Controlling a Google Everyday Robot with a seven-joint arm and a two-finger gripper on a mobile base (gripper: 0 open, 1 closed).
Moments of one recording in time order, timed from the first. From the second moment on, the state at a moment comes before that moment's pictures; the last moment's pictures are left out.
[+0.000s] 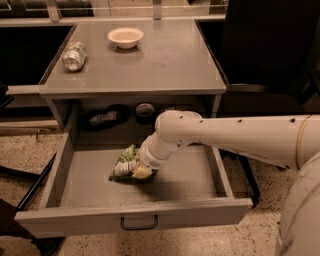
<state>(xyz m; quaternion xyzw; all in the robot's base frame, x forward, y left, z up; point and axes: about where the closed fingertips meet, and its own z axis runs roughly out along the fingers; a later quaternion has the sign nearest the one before) 0.546 0.072 0.612 -0.68 0.68 0.15 0.22</state>
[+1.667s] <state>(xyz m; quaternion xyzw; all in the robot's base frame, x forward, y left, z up) 0.599 0.051 0.889 -0.70 0.62 0.05 0.34</state>
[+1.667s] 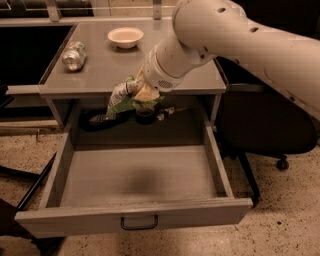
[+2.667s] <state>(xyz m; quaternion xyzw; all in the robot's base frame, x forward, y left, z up) 0.702 0.031 0.932 -0.69 0.61 -0.02 0.38</state>
